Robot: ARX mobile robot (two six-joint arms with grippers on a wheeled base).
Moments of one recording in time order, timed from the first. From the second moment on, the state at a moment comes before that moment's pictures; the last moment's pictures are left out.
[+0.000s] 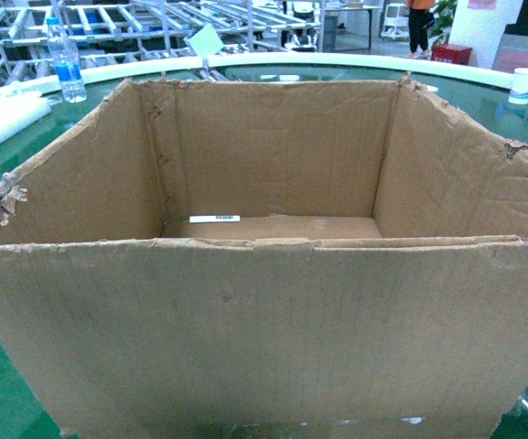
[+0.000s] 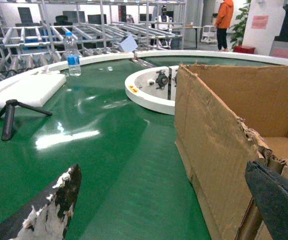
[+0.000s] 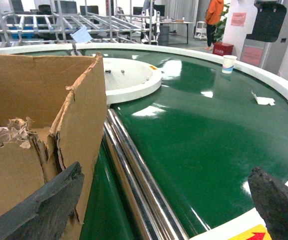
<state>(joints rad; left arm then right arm) 0.00 0.01 0.02 -0.01 0.00 0.00 0.00 0.00 0.02 0.00 0.00 0.00</state>
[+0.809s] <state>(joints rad) 0.00 0.01 0.02 -0.01 0.00 0.00 0.00 0.00 0.02 0.00 0.00 0.00</state>
